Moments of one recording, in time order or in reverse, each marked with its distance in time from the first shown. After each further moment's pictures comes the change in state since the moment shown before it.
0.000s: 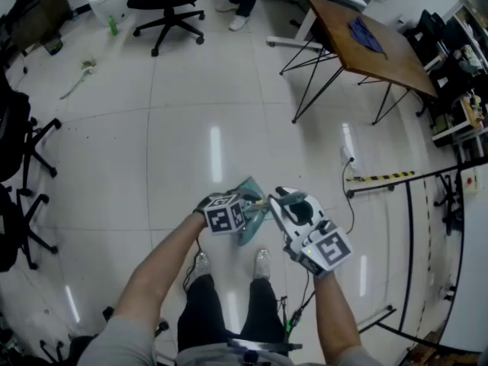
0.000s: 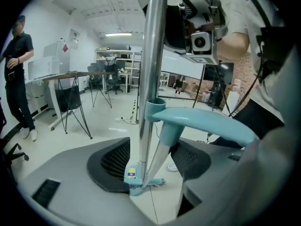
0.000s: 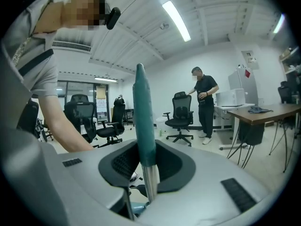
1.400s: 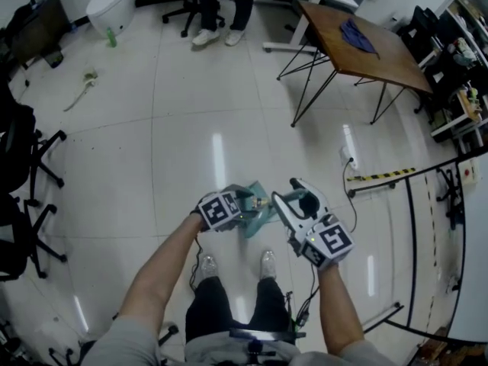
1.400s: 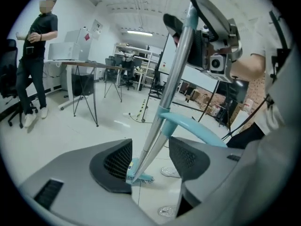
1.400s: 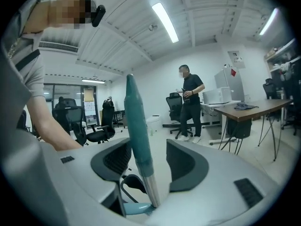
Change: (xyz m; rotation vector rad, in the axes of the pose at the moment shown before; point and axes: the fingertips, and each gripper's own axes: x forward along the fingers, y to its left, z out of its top) left arm -0.038 0.021 0.003 -0.225 -0.021 0.055; right arm -0.012 -0.020 0.008 0.081 0.007 -0.130
